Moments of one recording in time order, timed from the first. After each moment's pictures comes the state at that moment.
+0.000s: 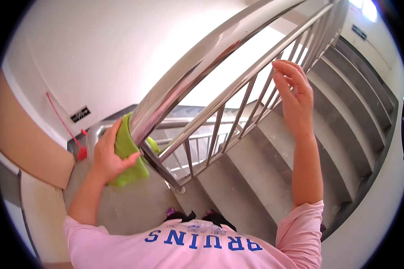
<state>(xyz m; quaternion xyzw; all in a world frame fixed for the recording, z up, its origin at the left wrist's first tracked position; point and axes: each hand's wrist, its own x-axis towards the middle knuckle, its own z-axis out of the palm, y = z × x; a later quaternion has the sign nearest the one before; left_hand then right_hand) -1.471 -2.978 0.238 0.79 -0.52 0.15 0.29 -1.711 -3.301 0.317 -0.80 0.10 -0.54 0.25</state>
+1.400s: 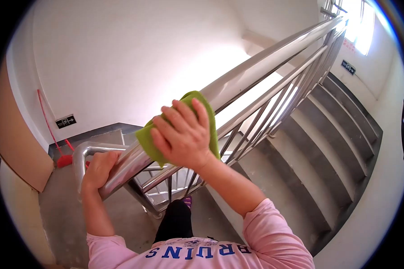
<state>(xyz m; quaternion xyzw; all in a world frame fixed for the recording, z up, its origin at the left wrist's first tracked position) -1.444 -3.017 0.261 0.77 -0.39 -0.13 0.49 -1.563 -3.238 0.310 -0.81 -0.08 -0.58 -0.05</state>
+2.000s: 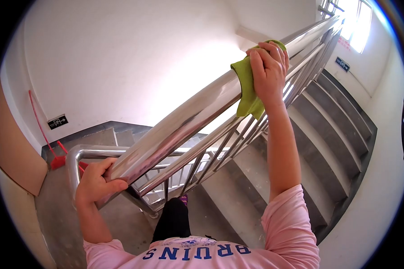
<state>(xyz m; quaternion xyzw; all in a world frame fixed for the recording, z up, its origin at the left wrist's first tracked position) -1.442 -3.014 0.265 0.76 -0.44 -0.15 0.46 -1.597 -3.396 0.420 -0.79 0.10 -0.60 -0.10</state>
